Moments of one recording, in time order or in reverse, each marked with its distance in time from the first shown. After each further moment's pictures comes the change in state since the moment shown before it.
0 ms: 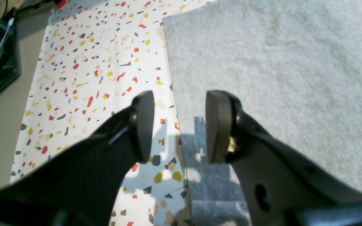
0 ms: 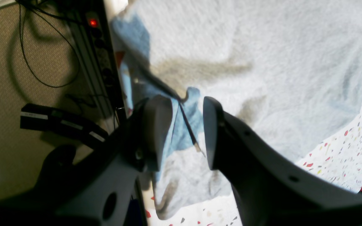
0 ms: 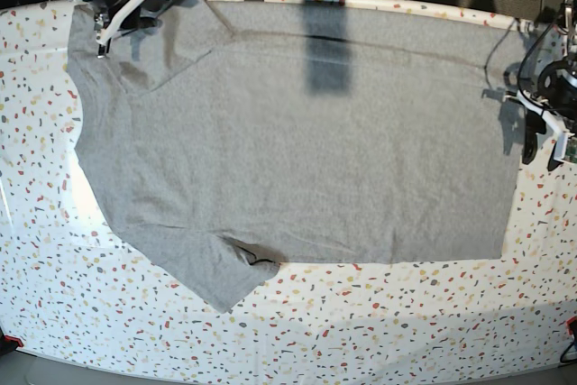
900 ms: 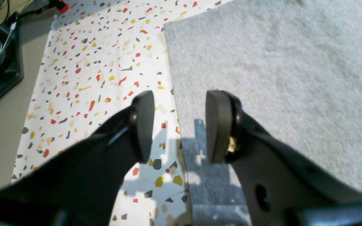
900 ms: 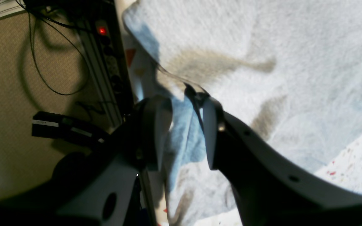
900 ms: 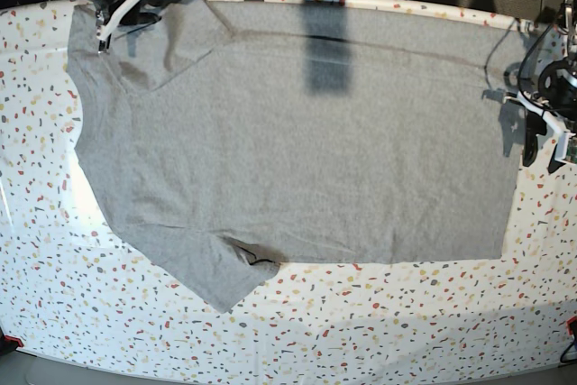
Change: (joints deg) left arm 0.0 0.0 0.0 0.0 0.0 0.0 -1.3; right arm 0.4 0.0 0.0 -4.9 0.0 -1.8 5.6
